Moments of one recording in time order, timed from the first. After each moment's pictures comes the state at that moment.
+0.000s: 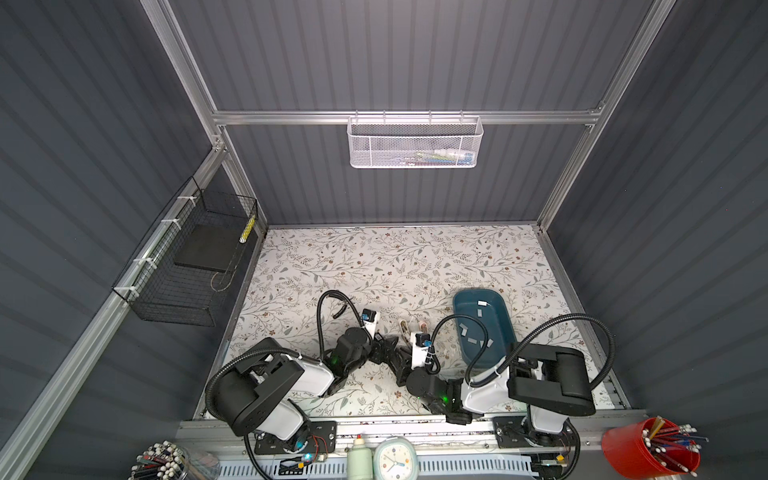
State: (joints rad) left arm -0.77 1.50 0.23 0.76 -0.02 -0.35; right arm 1.37 1.78 0.50 0.77 0.76 0.81
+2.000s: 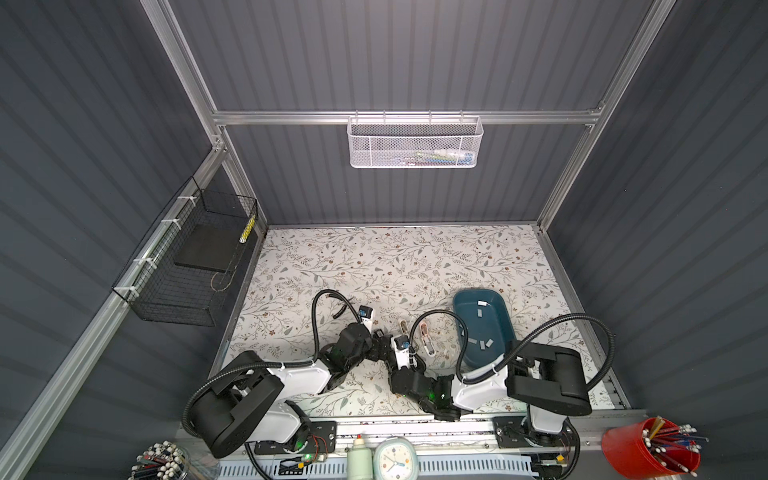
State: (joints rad) left arm -0.77 1.38 0.29 0.49 -0.12 -0.37; right arm 1.37 1.82 0.62 0.56 0.65 0.67
